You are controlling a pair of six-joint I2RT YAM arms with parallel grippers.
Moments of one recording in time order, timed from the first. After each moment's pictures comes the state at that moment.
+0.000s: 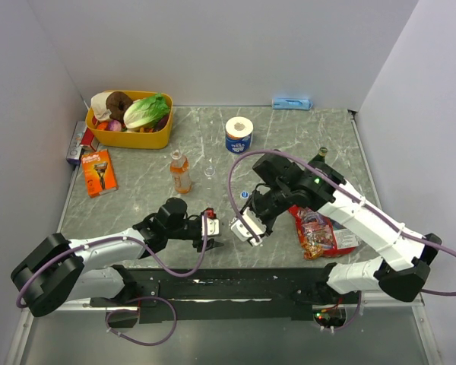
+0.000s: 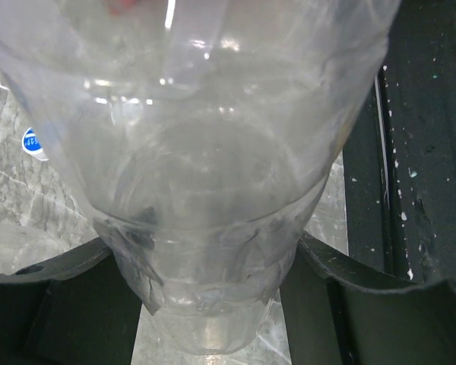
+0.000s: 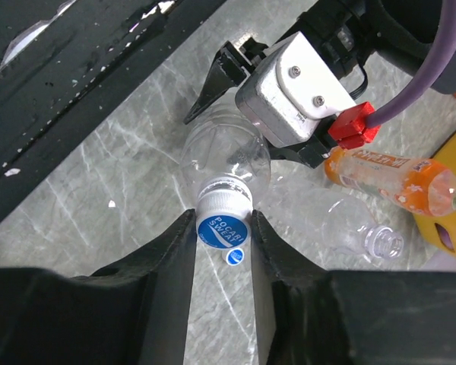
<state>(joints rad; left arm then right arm) -0.81 1.19 0.39 0.36 0.60 0.45 0.90 1.28 1.46 -1.24 -0.58 -1.49</state>
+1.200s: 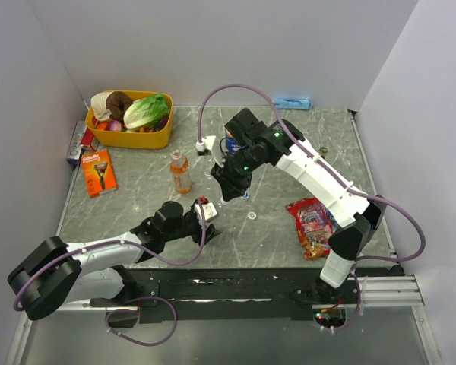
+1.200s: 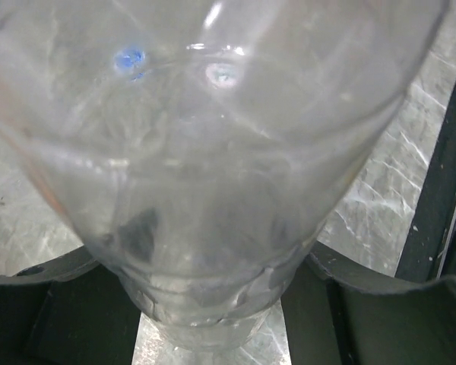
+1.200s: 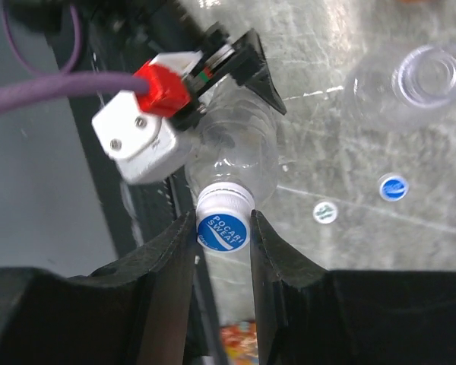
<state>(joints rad) -0.81 1.16 0.34 0.45 0.28 0.17 0.79 1.72 1.93 -1.31 -0.49 -0.41</state>
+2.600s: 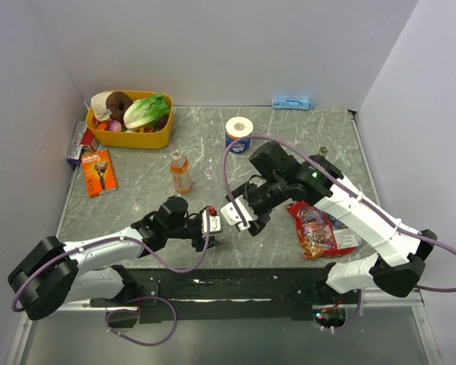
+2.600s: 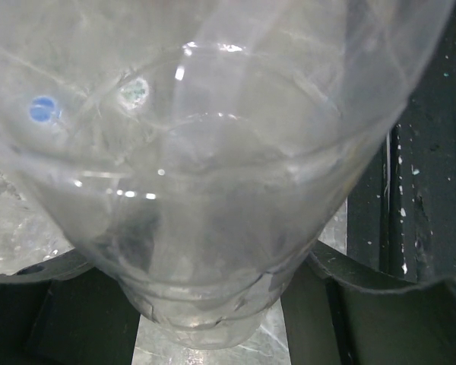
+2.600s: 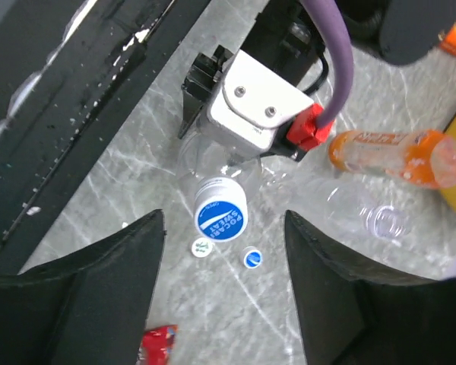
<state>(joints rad) -0.82 1.16 0.43 0.24 0.54 0.41 0.88 1.33 1.55 -1.21 -0.59 -1.27</state>
